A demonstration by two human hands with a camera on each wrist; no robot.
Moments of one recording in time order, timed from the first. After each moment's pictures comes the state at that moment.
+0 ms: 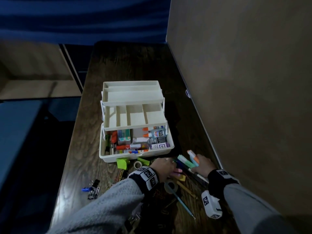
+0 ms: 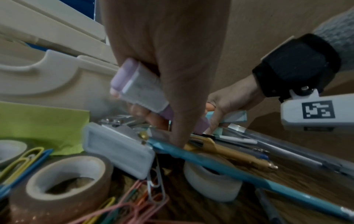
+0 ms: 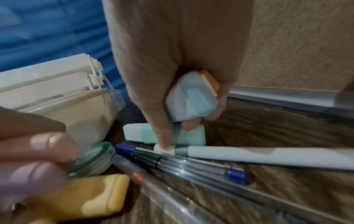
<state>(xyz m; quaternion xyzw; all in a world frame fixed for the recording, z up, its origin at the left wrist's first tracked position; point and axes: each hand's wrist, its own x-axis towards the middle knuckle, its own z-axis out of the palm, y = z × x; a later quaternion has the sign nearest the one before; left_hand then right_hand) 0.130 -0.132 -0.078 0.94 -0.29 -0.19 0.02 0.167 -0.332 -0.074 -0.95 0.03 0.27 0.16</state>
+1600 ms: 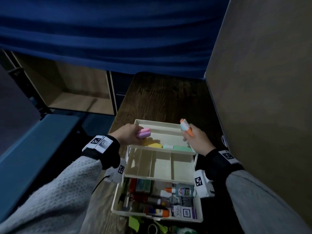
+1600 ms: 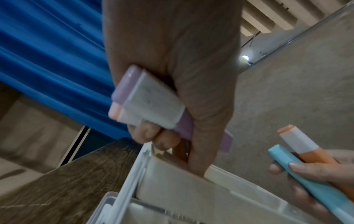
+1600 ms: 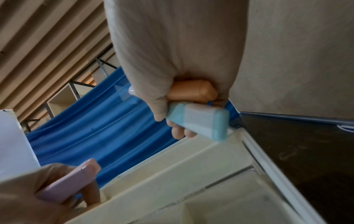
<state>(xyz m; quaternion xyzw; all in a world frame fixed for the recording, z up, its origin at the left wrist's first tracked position) 0.286 0.132 0.053 0.97 0.04 -0.10 0.23 0.375 -0.131 0.055 -0.90 -0.19 0.12 0.37</state>
